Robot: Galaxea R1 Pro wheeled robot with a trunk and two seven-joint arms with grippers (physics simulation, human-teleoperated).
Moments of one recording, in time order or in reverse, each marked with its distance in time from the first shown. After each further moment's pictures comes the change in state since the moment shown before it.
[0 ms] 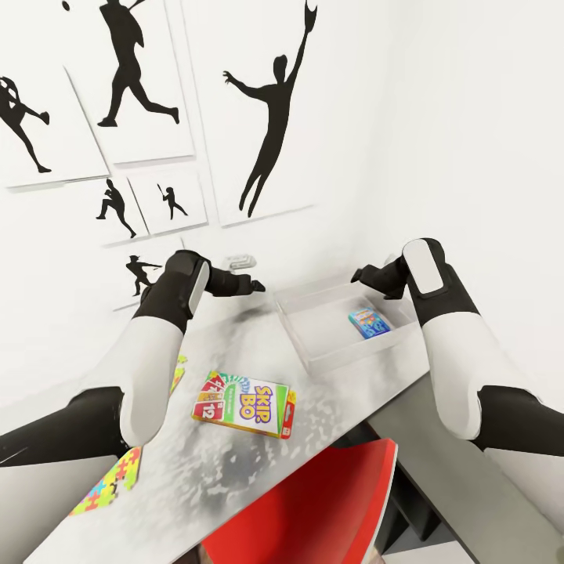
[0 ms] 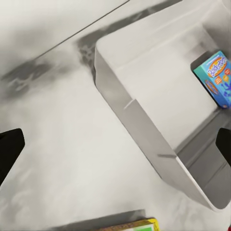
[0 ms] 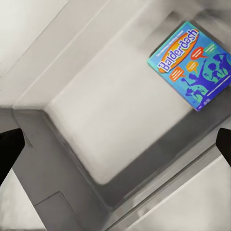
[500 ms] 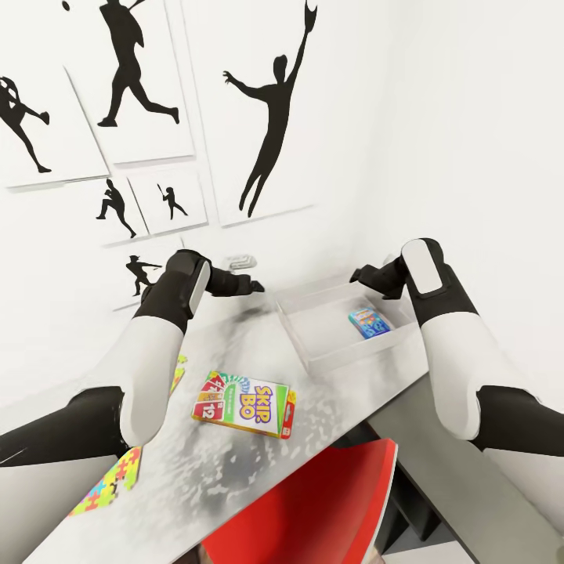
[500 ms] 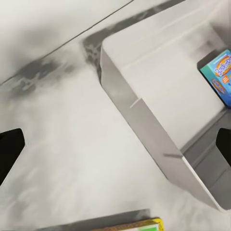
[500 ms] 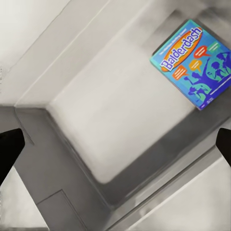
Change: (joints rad) left arm -0.001 0.000 -0.011 0.000 0.005 0.003 0.026; right arm 0.000 0.004 0.001 0.001 -0.002 0.000 0.000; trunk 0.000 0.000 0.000
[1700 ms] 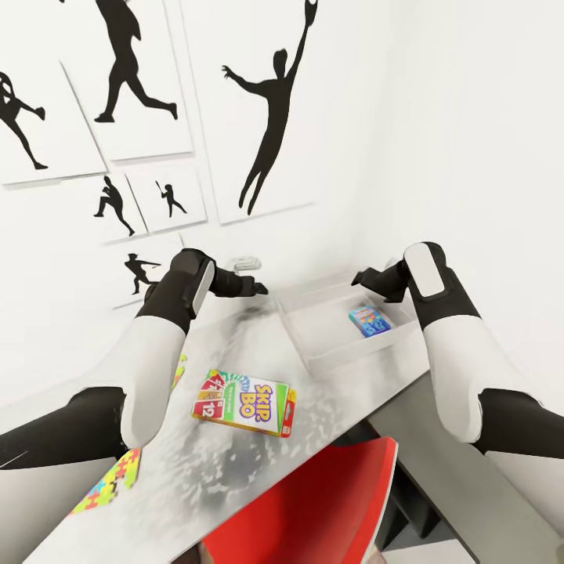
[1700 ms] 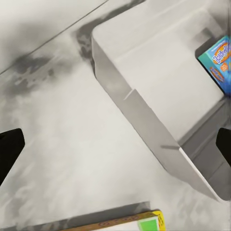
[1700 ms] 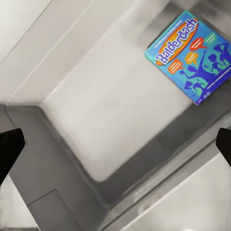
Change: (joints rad) left arm 0.000 0.000 -0.059 -0.003 0.018 0.021 -0.013; right arm 0.014 -0.010 -0.010 0.000 0.000 0.000 0.009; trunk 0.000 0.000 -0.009
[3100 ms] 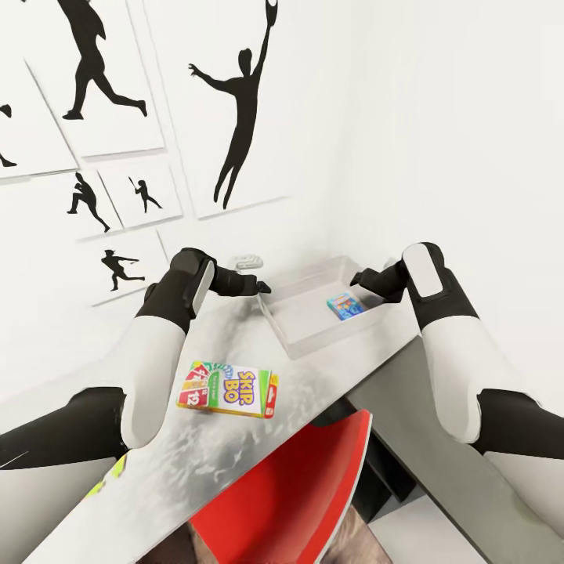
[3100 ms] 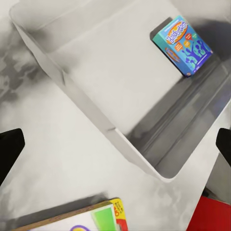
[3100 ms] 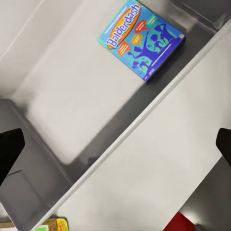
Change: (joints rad) left arm 0.000 0.000 -0.003 -0.005 -0.002 -0.006 -0.045; right arm 0.002 0.006 0.000 0.000 0.001 0.000 0.001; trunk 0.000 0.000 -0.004
